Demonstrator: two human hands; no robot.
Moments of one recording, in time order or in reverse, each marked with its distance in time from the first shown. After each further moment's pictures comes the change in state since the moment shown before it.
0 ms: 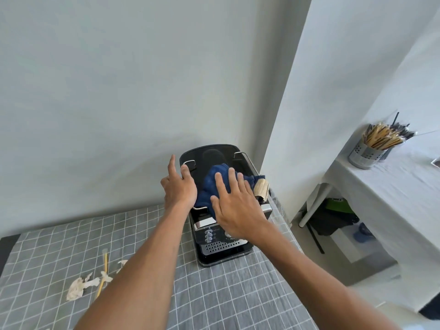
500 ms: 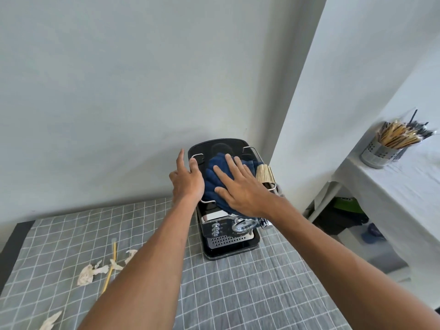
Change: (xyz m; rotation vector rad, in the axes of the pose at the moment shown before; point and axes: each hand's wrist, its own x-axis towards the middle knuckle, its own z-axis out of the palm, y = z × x) left_hand 0.000 -0.002 0.001 -0.017 -0.005 -0.007; right_hand 0.034 0.027 -0.002 0.015 -0.069 -0.230
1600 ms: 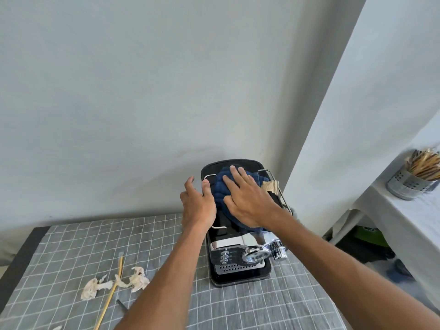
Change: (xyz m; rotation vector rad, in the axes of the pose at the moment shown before) left_hand -0.004 0.000 -0.001 0.002 0.037 0.005; right_hand 0.049 0.002 -0.012 -0.045 0.030 -0.030
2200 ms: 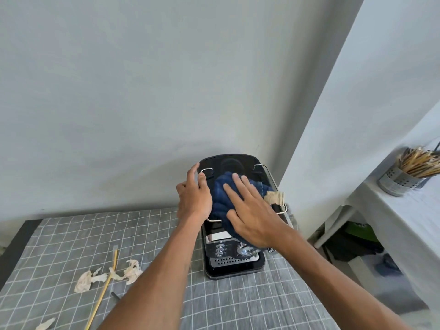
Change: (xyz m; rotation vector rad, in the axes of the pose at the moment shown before) left_hand 0.002 0.001 -0.002 0.009 -0.027 0.016; right_hand -0.058 -0.009 0.002 0.117 0.027 -0.031
